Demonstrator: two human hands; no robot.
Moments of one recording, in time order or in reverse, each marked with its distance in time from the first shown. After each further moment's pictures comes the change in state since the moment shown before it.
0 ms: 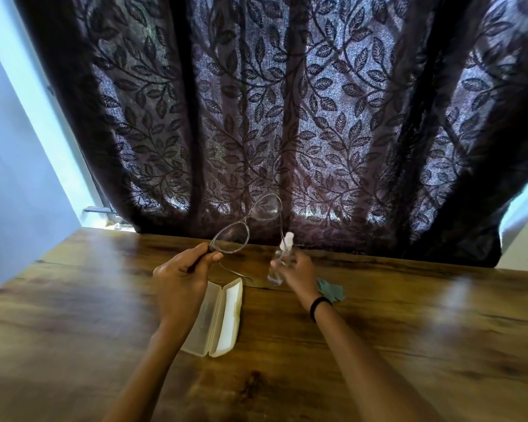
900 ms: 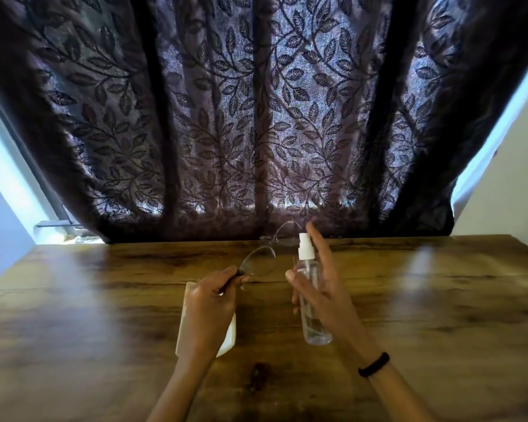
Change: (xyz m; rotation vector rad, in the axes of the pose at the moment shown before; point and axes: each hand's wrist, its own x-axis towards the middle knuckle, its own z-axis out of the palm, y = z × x) left_hand -0.036 -0.014 0.022 -0.072 -0.244 0.021; right_hand -0.116 -0.044 -0.041 0.233 -0.076 -0.345
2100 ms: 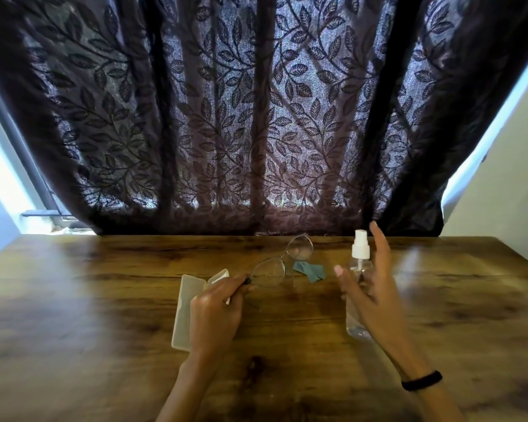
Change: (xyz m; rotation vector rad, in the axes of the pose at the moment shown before) left_hand -0.024 -0.005 0.006 -0.045 -0.011 0.094; right_hand -0.028 0.003 -0.047 -0.407 0.264 -0.014
